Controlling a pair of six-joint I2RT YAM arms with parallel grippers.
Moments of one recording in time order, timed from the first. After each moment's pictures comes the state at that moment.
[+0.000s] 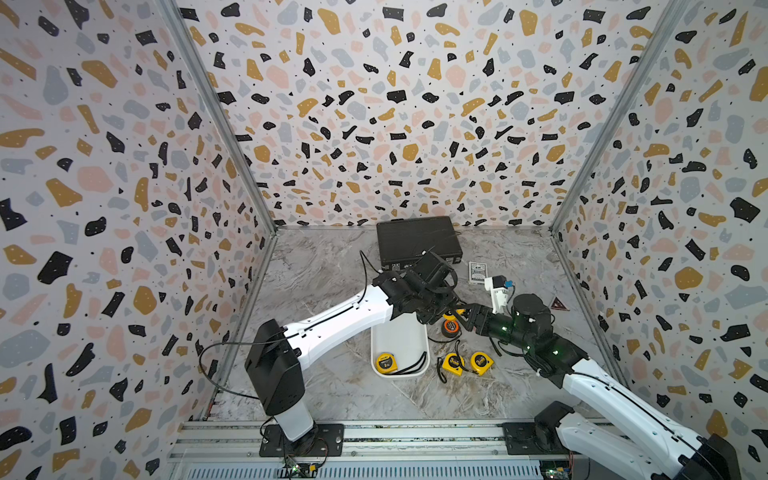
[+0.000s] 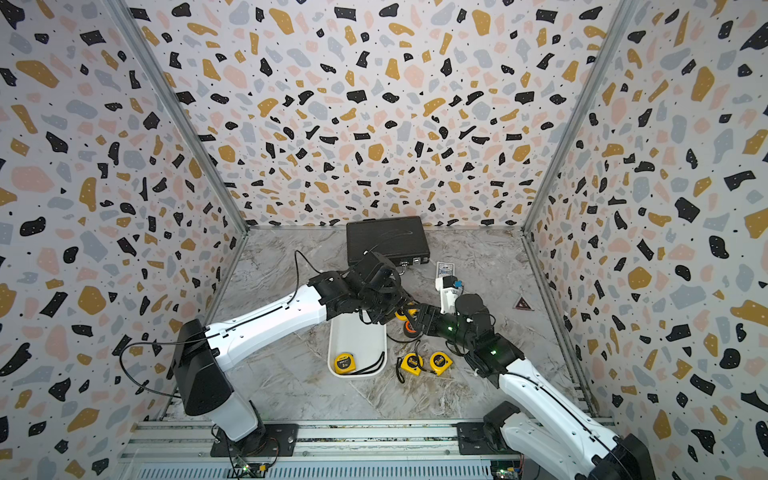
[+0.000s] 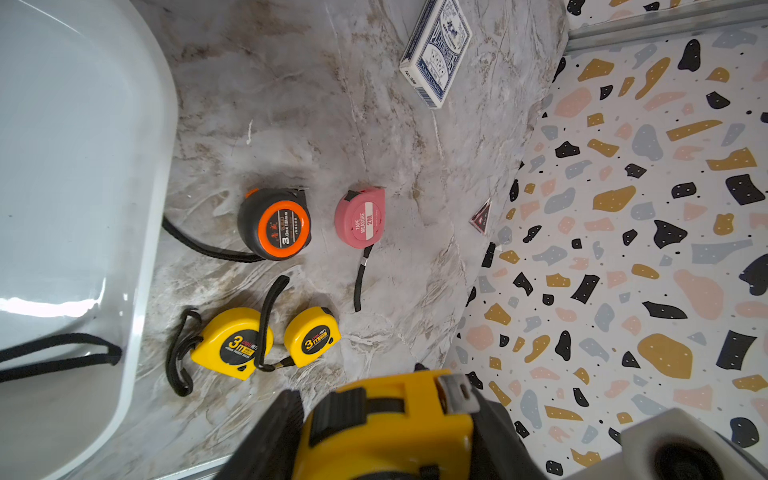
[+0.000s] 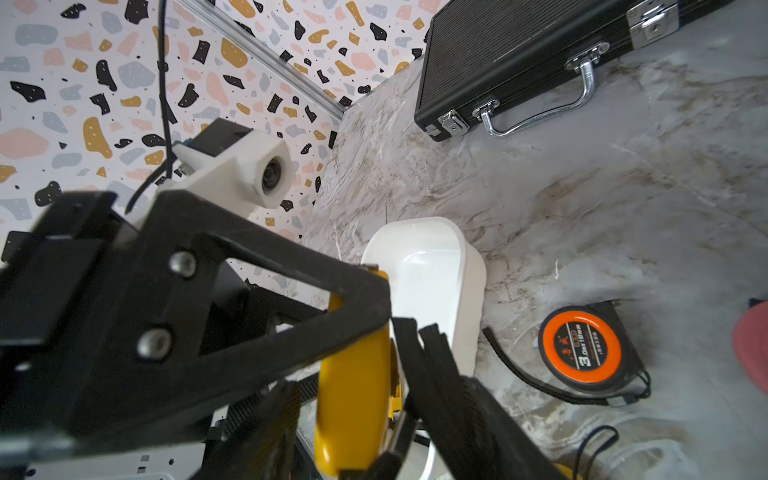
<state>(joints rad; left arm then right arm) -0.91 1.68 1.51 -0.67 0.14 -1.40 0.57 0.88 0.58 -0.06 -0.35 0.79</state>
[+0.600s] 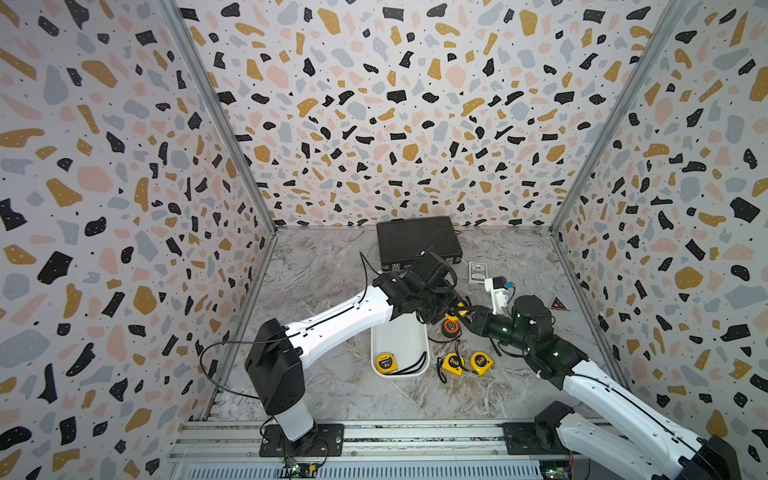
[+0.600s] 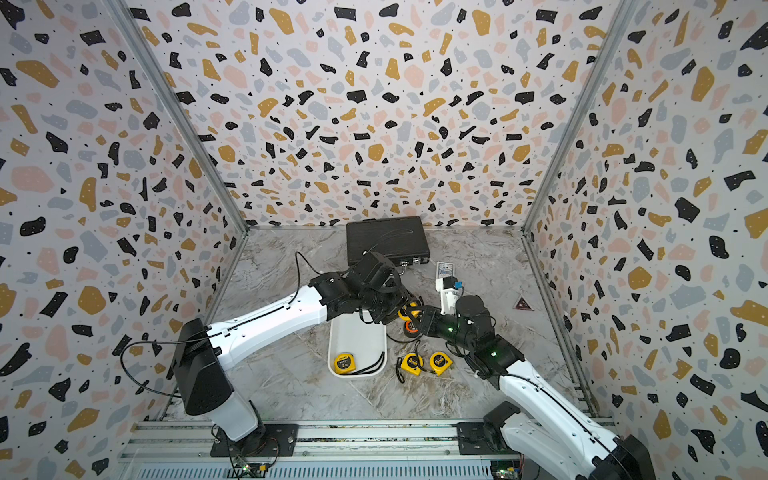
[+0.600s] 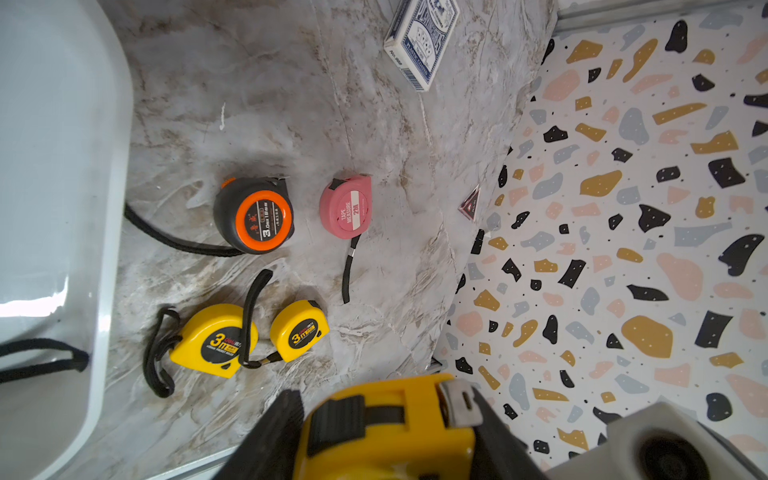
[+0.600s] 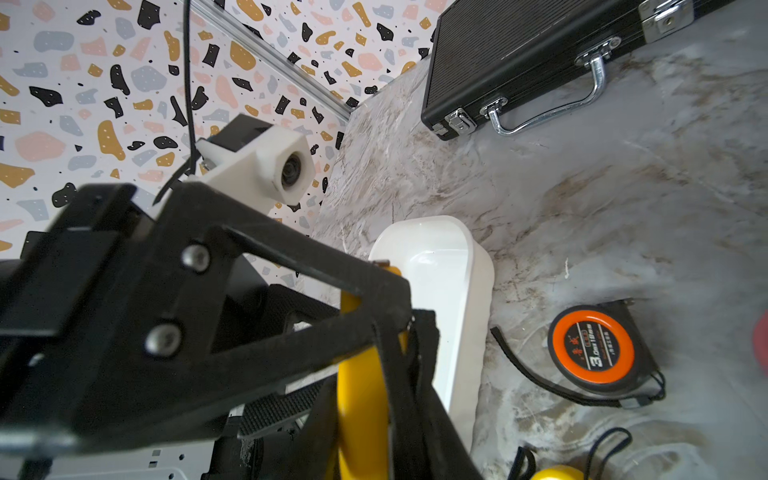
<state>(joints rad) -0.90 1.68 1.48 -0.61 0.20 -1.40 0.57 0.87 0.56 -0.05 -0.35 0.81</state>
